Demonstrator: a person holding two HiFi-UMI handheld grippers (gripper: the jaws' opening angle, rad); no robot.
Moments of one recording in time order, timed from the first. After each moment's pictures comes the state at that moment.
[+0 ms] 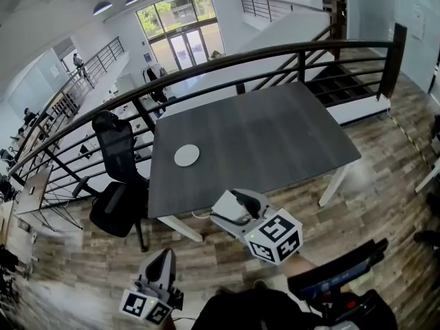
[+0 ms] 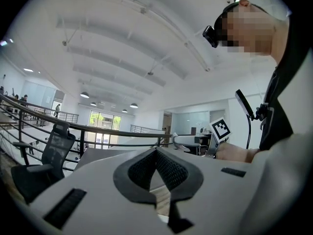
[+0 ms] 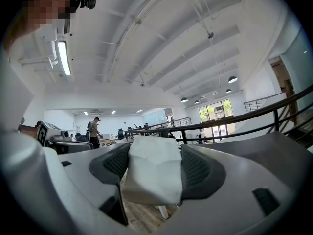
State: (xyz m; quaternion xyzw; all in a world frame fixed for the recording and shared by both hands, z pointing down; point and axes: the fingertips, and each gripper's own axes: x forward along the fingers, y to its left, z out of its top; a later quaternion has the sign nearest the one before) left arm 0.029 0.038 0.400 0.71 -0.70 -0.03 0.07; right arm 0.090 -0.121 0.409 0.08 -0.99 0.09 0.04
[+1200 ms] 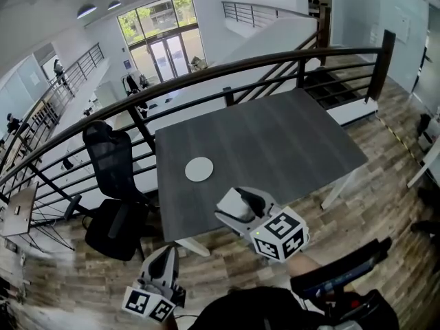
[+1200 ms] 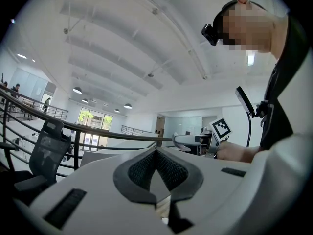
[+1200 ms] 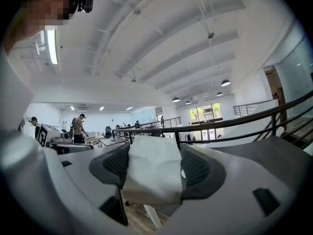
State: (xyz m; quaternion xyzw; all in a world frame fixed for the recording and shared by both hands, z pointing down) left arm -0.175 0.010 0.399 0.76 -0.65 -0.05 0.07; right arm -0.091 -0.141 0.395 0.15 -0.98 0.08 0.05
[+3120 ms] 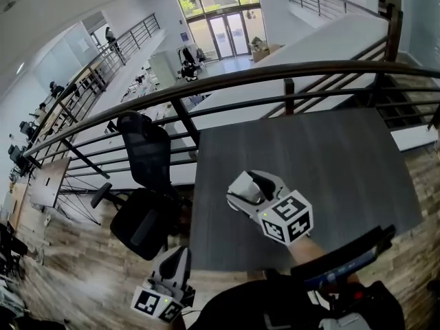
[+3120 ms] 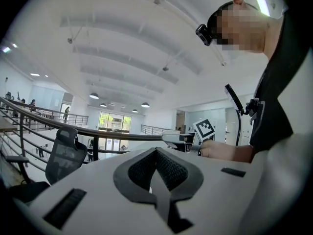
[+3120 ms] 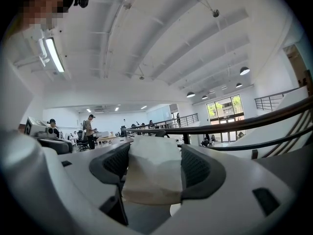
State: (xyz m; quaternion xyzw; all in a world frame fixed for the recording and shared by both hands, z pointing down) left arm -0.287 -0.174 0.387 0.67 -0.73 -0.02 0.07; right arm -0.277 -0.381 0.399 0.04 -0.99 0.08 0.06
